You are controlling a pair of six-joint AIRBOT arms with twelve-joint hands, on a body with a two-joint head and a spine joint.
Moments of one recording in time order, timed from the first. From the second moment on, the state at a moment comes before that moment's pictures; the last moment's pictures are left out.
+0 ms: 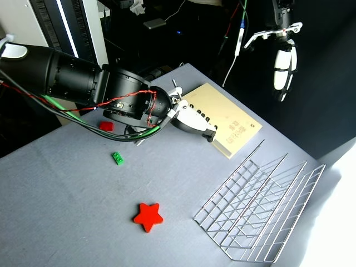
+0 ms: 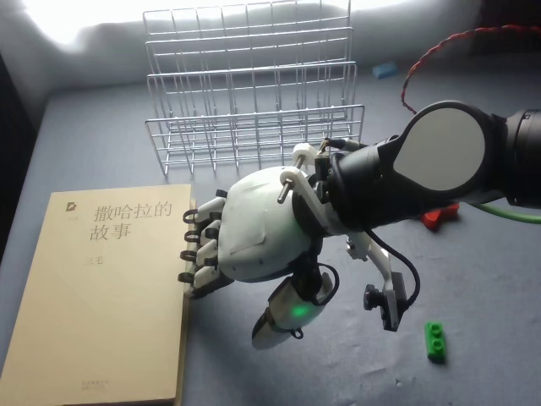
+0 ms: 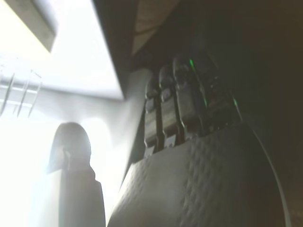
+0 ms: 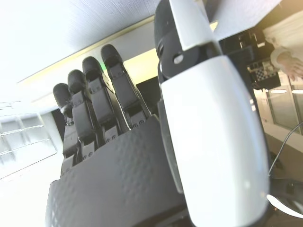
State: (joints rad) left arm 0.74 -0.72 1.32 -0.14 0.16 -0.34; right arm -0.22 -1.52 1.33 -2.37 0.36 0.87
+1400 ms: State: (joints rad) left arm 0.76 -0.74 1.35 -0.14 0.14 -0.34; right arm -0.22 -1.59 1.37 -2.37 0.32 0.88
